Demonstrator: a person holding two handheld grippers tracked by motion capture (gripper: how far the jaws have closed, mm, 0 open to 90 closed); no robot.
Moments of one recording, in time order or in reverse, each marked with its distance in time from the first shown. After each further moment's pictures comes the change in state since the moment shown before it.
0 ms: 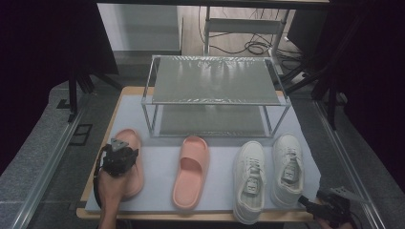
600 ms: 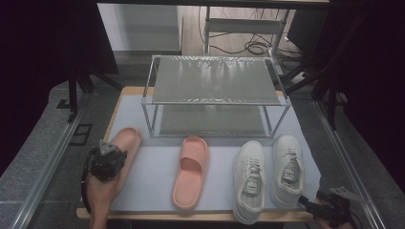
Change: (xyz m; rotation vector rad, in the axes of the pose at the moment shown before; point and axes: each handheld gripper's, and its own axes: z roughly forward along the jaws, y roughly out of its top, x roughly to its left) left arm 0.015 -0.008 -0.025 -0.001 0.046 0.000; right arm 0.000 0.000 0.000 -0.001 -0.001 0.001
